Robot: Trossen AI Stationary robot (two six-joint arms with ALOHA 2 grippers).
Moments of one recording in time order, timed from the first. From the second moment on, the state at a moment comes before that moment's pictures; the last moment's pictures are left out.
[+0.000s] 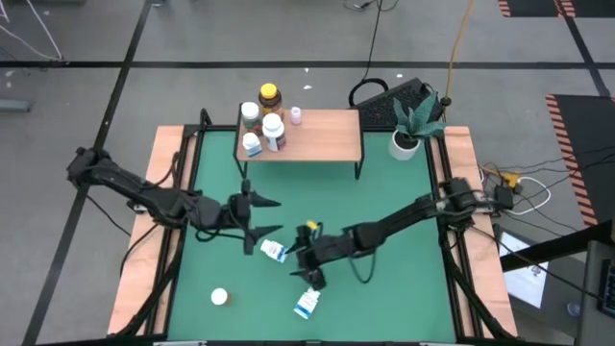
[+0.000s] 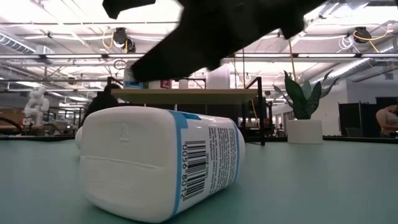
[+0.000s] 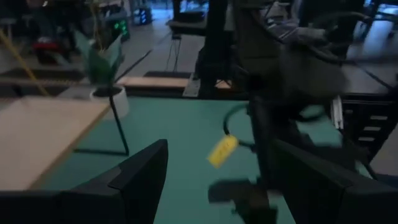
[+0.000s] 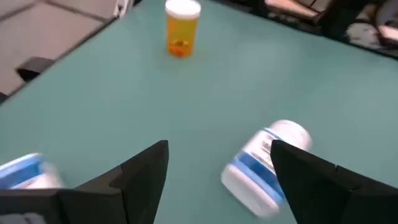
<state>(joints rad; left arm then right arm) -0.36 1.08 0.72 0.16 -0.45 -0.08 0.31 1.98 1.17 0.31 0.08 -0.10</state>
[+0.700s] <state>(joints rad) -0.54 1.09 0.72 0.16 -0.58 -0.27 0.24 2.25 1.28 0.39 0.19 0.20</state>
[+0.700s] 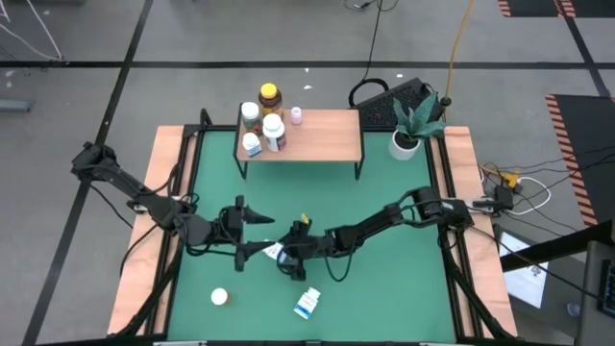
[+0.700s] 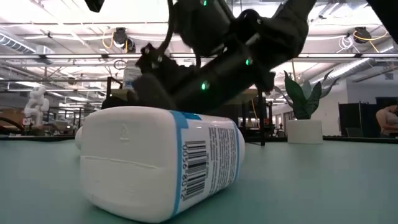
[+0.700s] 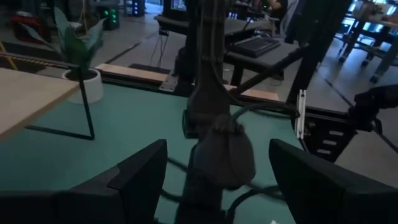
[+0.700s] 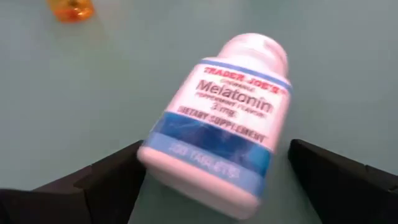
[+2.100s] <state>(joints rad) -0.39 1.54 0.72 0.88 -0.71 0.10 0.43 1.79 0.69 1.28 1.05 -0.74</state>
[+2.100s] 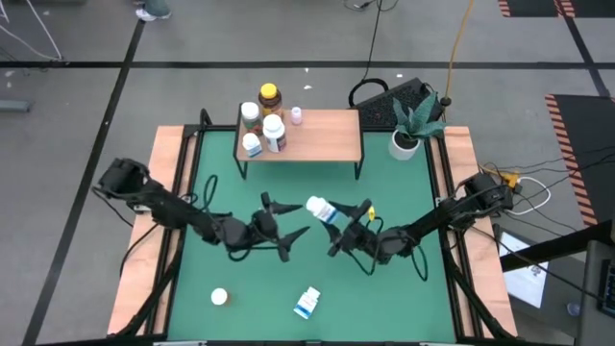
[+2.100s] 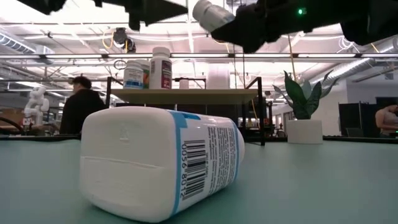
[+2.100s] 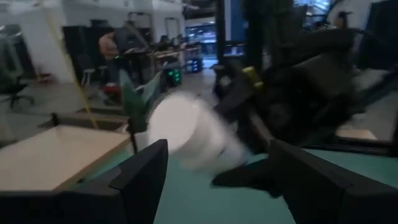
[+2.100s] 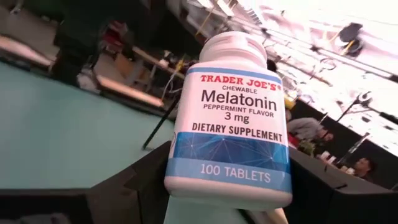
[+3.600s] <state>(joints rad) -0.29 1.68 0.88 0.76 -0.52 -0.16 0.44 1.79 0.69 1.29 0.96 -0.68</state>
